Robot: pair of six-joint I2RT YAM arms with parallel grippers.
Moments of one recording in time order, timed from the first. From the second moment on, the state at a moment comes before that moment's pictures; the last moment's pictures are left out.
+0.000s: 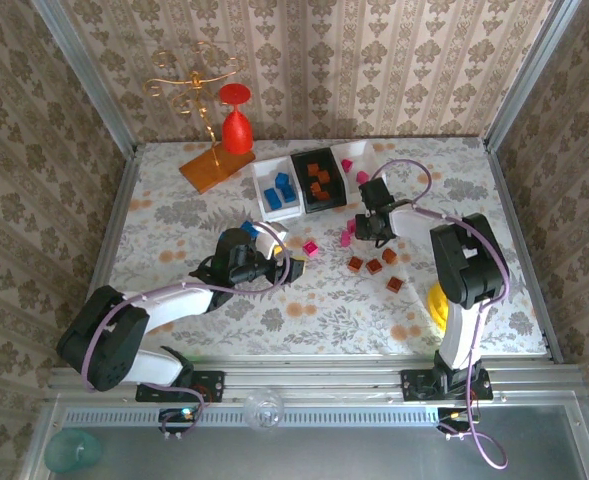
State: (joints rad) left arm -0.67 1.37 0.53 0.42 0.36 -0.14; right arm 0.30 1.90 1.16 -0.37 0.10 0.32
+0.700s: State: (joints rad) left arm -0.71 1.31 0.45 0.55 0.12 -0.11; right arm 0.25 2.04 1.49 -0.11 0.09 0.42
